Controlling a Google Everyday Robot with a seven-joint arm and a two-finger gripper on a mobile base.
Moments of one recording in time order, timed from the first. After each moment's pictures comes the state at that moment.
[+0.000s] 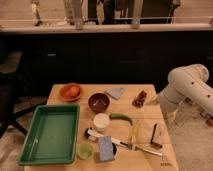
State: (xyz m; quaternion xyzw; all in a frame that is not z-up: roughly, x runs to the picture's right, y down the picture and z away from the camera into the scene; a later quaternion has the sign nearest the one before) arm 0.266 0.114 0.688 -0.25 -0.17 -0.38 0.88
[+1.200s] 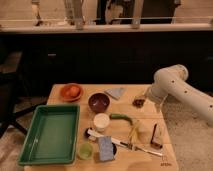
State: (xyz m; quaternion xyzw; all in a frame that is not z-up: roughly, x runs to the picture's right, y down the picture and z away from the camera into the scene) arm 0.240 0.083 0.787 -0.20 -0.17 -0.43 0.86
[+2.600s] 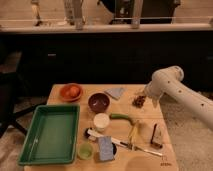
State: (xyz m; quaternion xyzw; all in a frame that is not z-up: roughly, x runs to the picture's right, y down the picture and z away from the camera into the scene) arm 0.242 0.060 0.833 -0.16 -0.15 -0.45 0.87
